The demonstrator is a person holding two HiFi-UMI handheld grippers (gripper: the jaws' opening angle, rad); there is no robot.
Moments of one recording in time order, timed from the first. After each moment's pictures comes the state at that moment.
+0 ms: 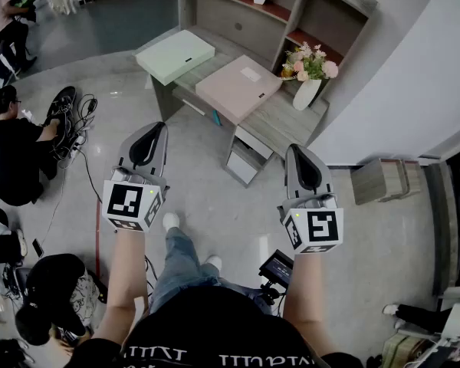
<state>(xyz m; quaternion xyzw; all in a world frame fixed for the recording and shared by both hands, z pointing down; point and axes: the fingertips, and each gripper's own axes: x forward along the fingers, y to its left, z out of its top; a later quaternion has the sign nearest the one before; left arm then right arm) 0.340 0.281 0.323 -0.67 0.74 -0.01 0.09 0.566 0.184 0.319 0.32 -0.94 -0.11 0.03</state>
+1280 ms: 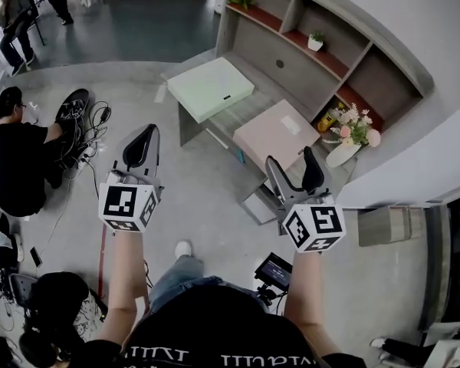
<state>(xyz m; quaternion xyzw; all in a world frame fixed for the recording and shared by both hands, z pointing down) 0.097 0.227 0.307 -0.61 0.79 0.01 0.09 0.331 0.091 0.313 0.27 -0.96 -0.02 0.03</state>
